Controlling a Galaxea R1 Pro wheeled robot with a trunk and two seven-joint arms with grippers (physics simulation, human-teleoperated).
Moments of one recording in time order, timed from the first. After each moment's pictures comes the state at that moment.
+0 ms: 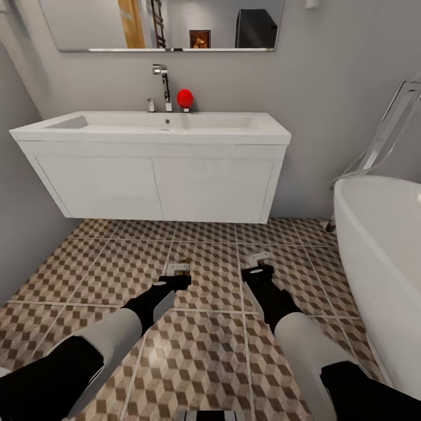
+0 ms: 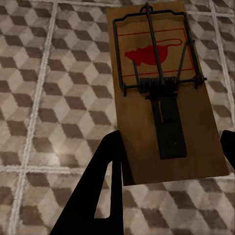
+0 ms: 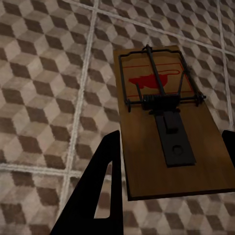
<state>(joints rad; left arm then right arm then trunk) -0.99 -0.12 -0.56 -0.25 0.58 0.09 0.19 -0.90 0.17 0.12 -0.57 0.15 0.47 -0.30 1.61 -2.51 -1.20</state>
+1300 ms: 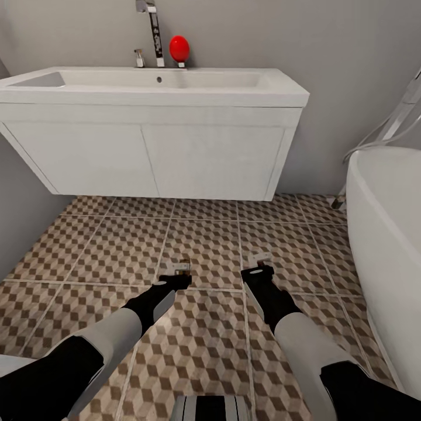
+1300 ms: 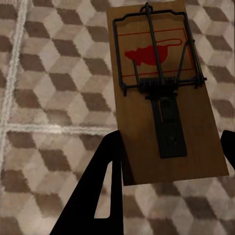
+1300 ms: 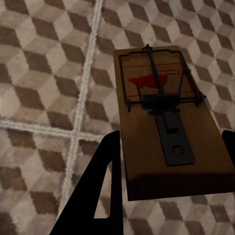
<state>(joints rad) -0.99 -0.12 -0.57 -0.26 0.58 0.09 0.19 -0.90 0.17 0.12 -0.56 0.15 0.47 -0.30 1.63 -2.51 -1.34</state>
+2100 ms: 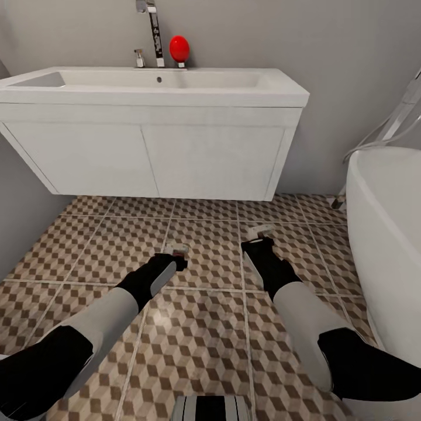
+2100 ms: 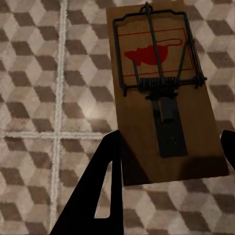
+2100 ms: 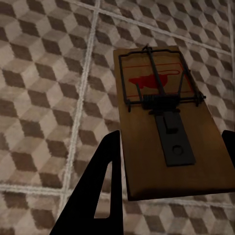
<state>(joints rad) -1.06 -0.07 -0.56 -0.51 0.58 0.51 0.40 -1.07 0.17 0.12 -0.57 0.15 0.54 -0.29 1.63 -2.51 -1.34</state>
